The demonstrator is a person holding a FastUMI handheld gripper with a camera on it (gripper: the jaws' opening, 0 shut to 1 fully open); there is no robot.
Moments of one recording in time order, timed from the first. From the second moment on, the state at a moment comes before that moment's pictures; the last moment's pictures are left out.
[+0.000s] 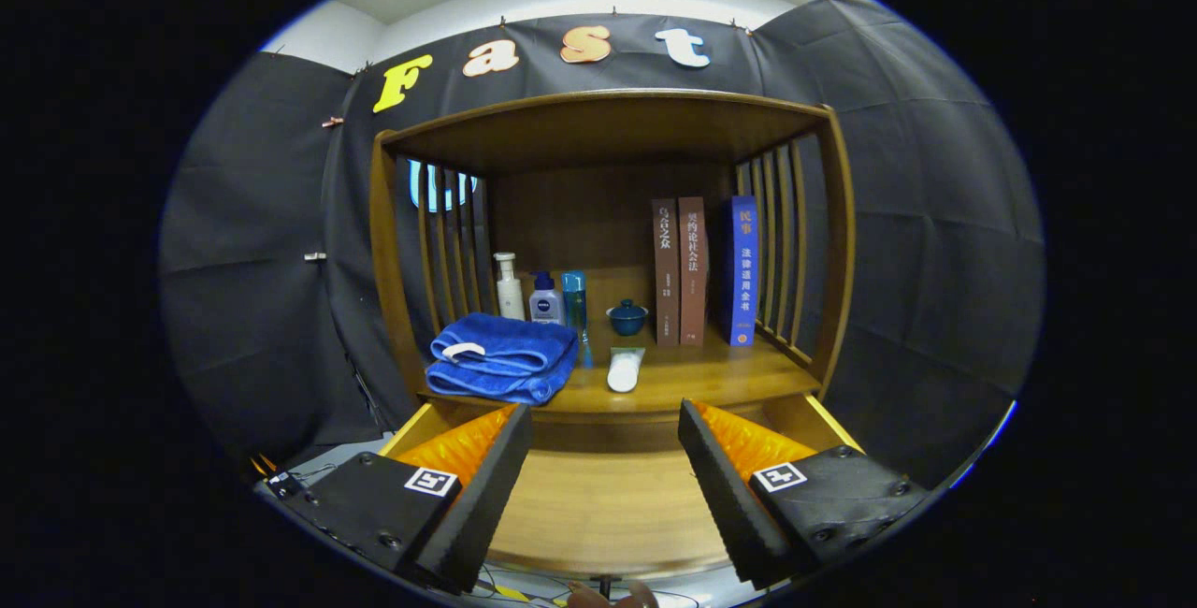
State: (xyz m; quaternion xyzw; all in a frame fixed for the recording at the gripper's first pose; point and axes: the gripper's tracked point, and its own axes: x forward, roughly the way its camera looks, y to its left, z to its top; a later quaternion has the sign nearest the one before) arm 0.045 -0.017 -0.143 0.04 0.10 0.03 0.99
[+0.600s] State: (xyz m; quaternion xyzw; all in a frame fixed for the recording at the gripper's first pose) arm -0.047 -0.026 -0.268 0.06 0.12 0.00 0.99
